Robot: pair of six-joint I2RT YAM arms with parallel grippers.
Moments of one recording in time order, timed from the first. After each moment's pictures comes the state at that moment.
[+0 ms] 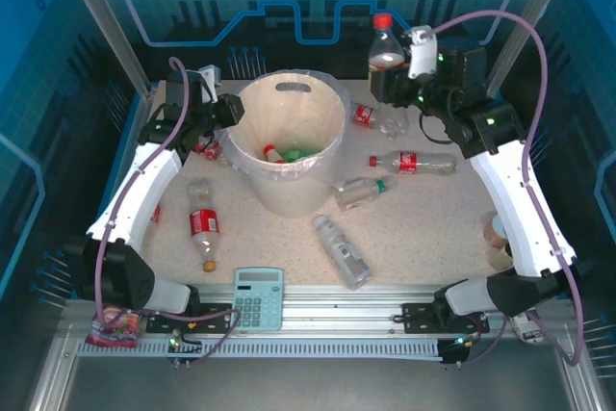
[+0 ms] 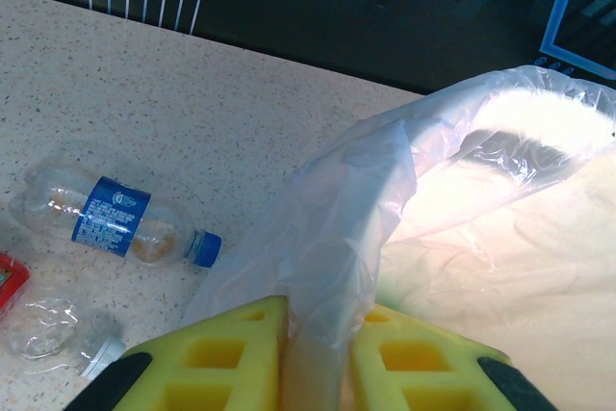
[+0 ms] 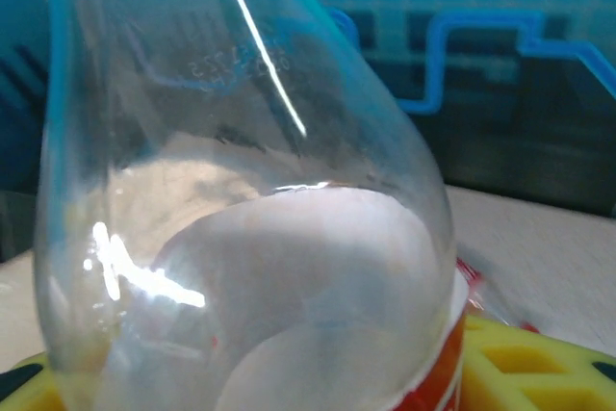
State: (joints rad) left arm -0.11 1.42 1.35 -0.48 0.21 -0.43; right arm 0.38 1.42 1.84 -0.76 -0.14 0.15
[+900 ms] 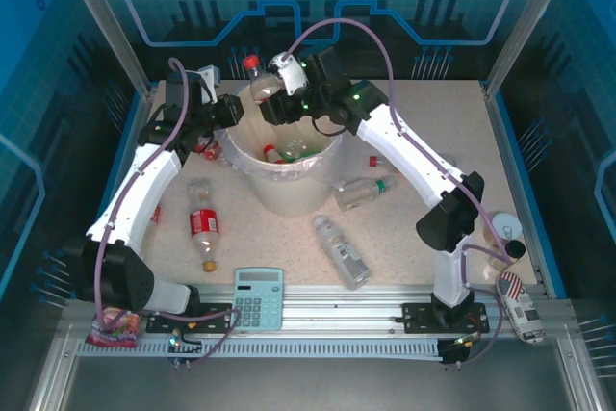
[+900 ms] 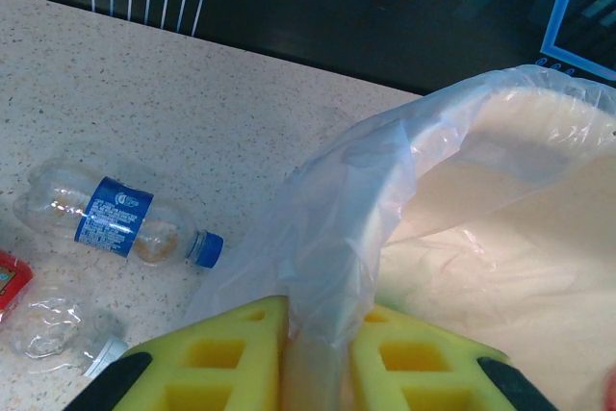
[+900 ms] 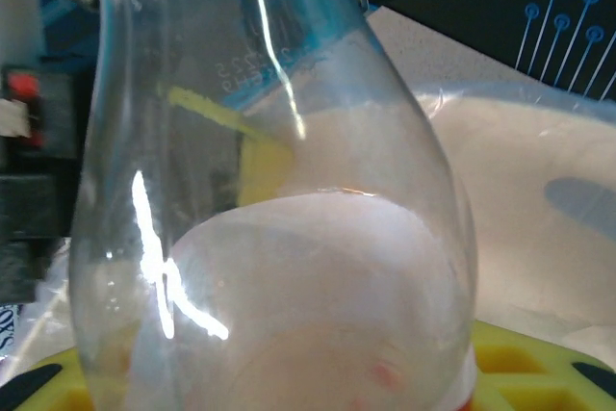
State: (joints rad) left arm -0.11 1.41 1.34 -0.48 0.21 -0.43; right arm 0.69 1.98 2.16 -0.74 -0.28 0.11
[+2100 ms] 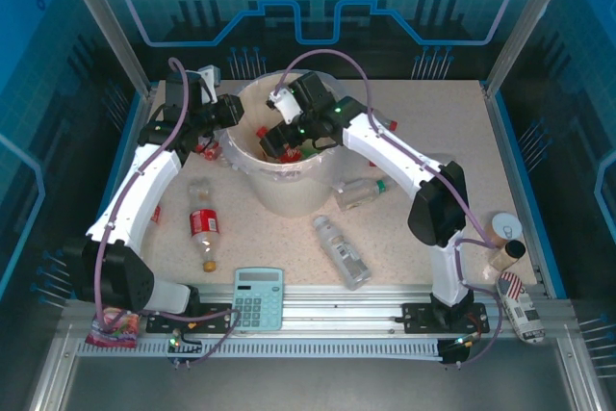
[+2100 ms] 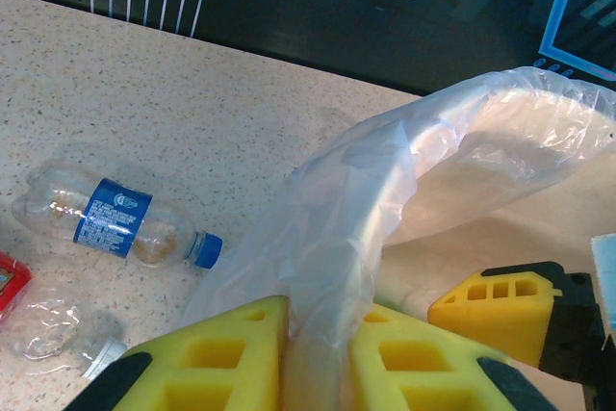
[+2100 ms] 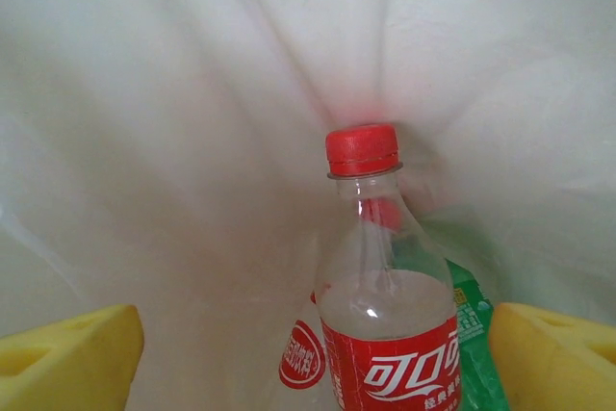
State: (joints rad) left arm -0.11 1.41 1.34 -0.48 0.21 -0.43; right arm 0.70 2.04 2.00 -0.75 -0.23 -0.02
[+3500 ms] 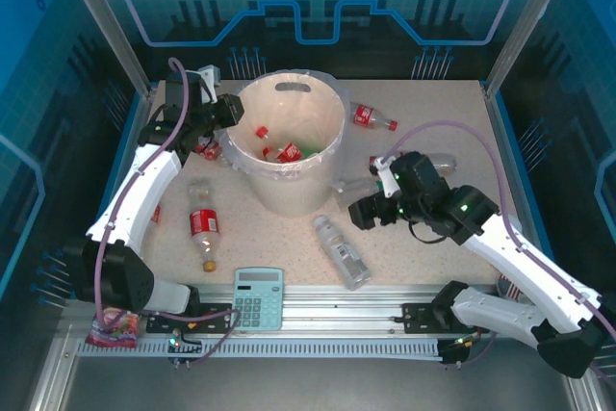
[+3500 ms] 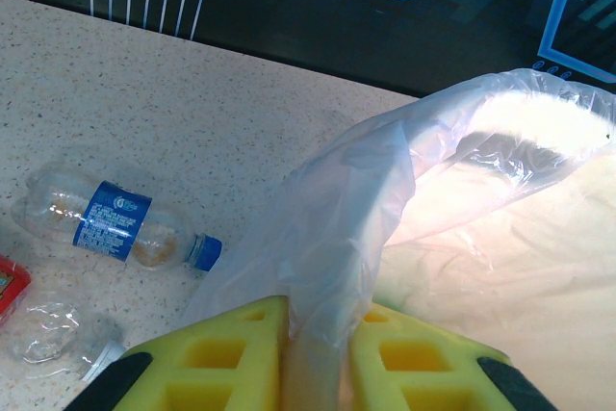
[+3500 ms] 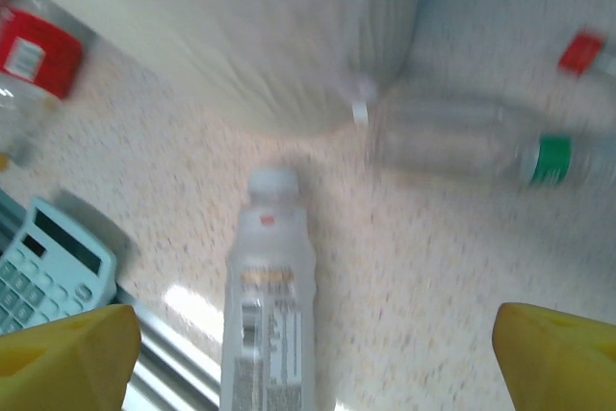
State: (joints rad) left arm -0.11 1.41 1.34 -0.47 0.21 -0.42; right arm 0.69 0.98 1.02 -0.92 -0.05 0.30
